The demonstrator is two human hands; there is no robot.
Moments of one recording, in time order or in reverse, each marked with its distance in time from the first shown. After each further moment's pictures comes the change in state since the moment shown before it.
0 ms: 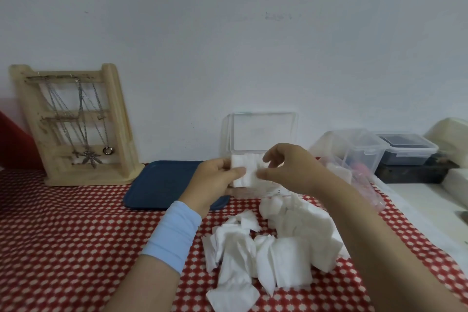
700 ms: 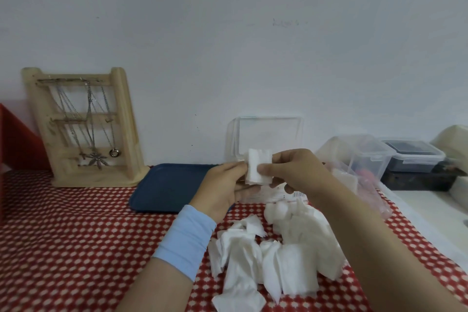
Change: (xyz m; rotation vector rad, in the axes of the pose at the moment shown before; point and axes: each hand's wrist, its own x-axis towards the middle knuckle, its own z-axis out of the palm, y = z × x) left_hand -0.003 0.005 0.012 -0.336 -0.058 -0.067; right_hand -0.004 -0.010 0.002 0.450 -0.028 0.114
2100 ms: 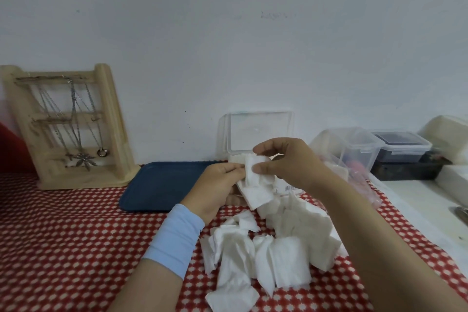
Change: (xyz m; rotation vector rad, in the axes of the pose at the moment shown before) left_hand -0.003 -0.003 -0.002 0.299 -0.075 0.009; right_hand 0.012 0.013 -0.008 -0.100 0.051 -0.154
